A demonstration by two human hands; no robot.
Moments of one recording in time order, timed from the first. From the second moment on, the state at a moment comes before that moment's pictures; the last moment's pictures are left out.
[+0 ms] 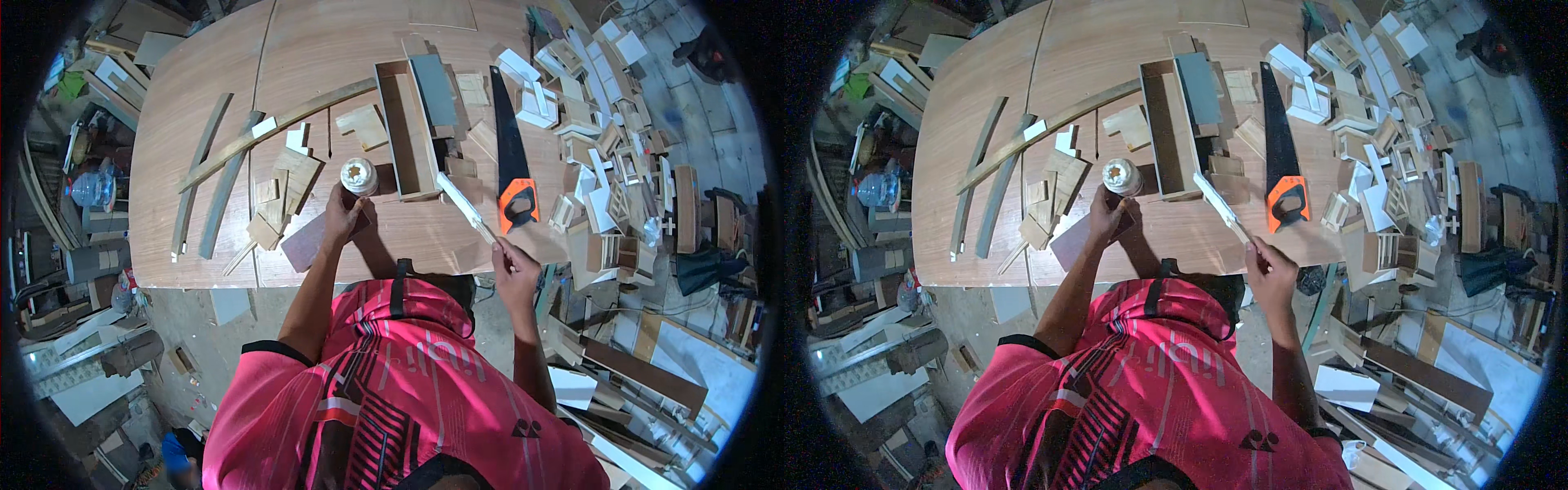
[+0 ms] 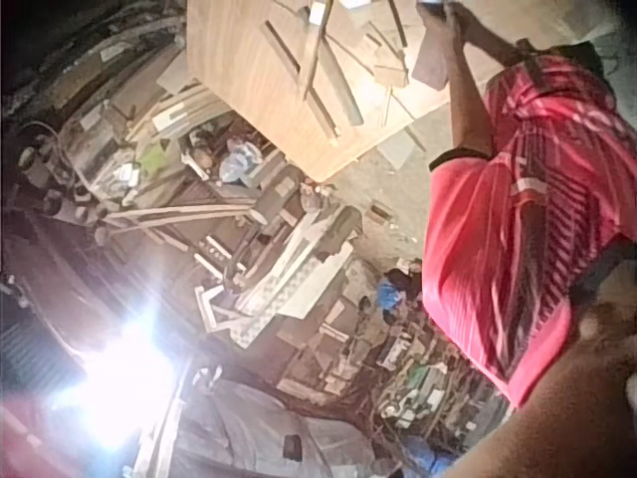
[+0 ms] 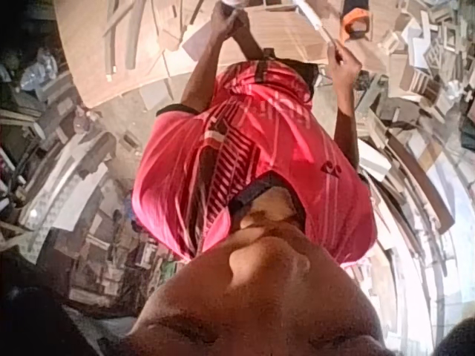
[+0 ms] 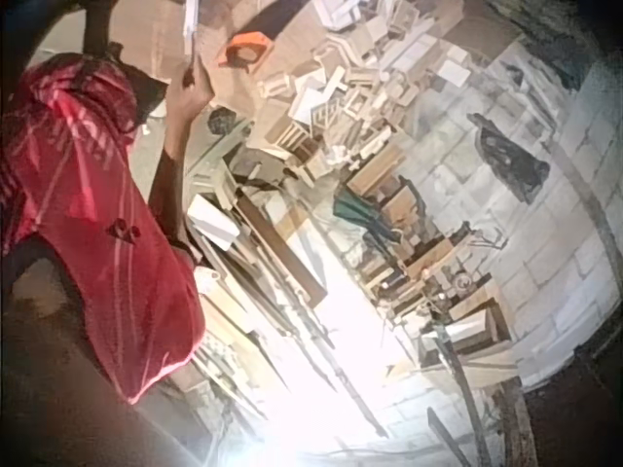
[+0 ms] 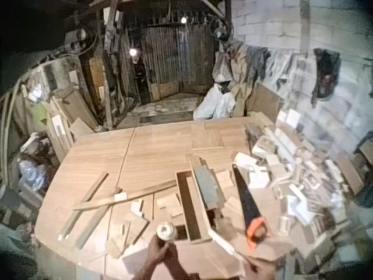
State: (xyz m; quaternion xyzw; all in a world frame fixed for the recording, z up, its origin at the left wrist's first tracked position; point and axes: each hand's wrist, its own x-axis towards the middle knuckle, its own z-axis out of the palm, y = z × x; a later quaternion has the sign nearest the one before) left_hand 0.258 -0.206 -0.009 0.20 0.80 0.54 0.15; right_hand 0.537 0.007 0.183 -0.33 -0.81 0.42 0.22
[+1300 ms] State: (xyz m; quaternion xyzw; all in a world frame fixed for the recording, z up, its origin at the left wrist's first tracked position) left_hand 0.265 -0.200 0.002 0.17 0.80 0.54 0.16; right_hand 0.555 -0.014 0.120 -0.28 -0.88 0.33 0.20
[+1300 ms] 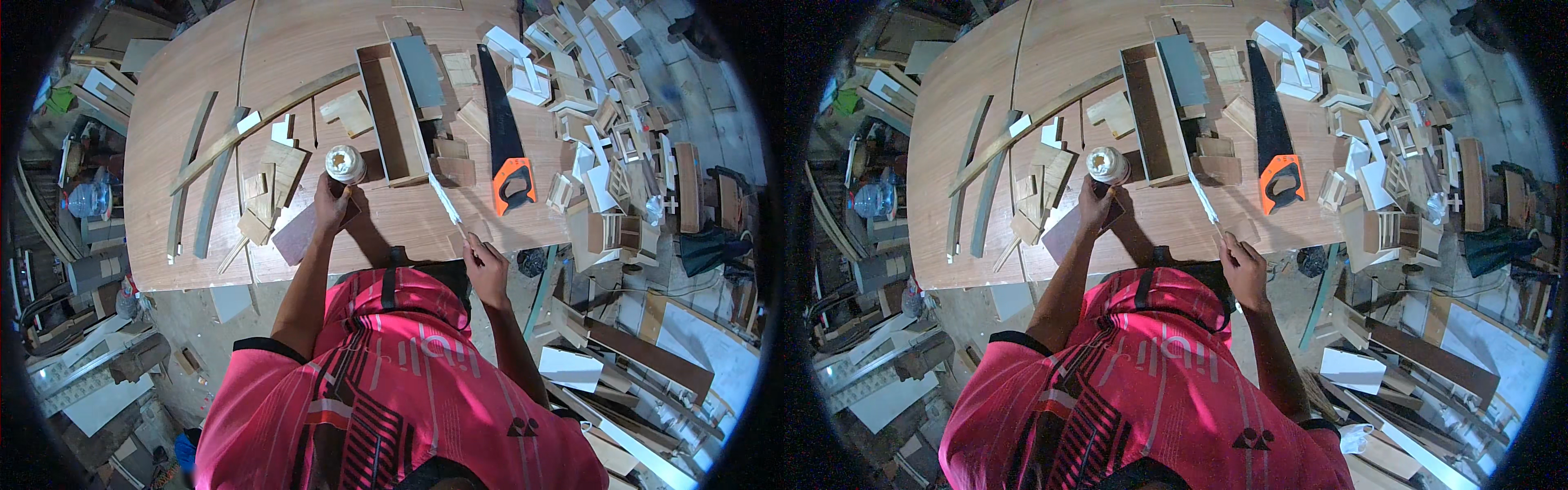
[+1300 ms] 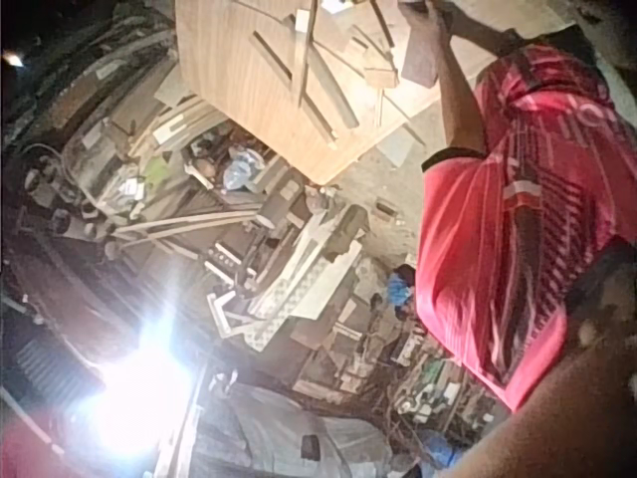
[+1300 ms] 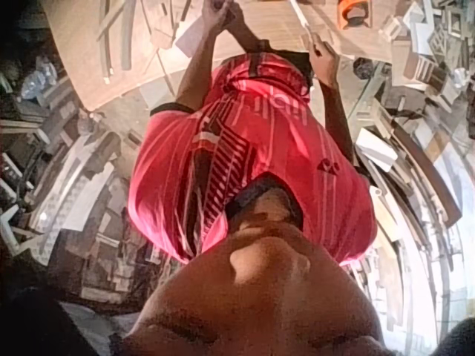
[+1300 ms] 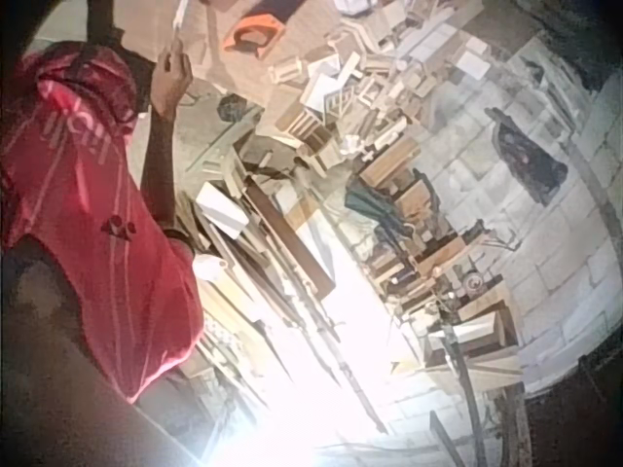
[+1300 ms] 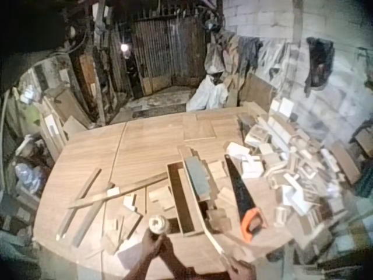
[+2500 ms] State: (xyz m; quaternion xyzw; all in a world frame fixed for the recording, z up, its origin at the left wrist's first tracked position) left_hand 0.262 -0.199 -0.010 0.16 0.82 0.53 0.16; right_hand 0.560 -0.034 0.096 -0.26 -0.89 0.30 0.23
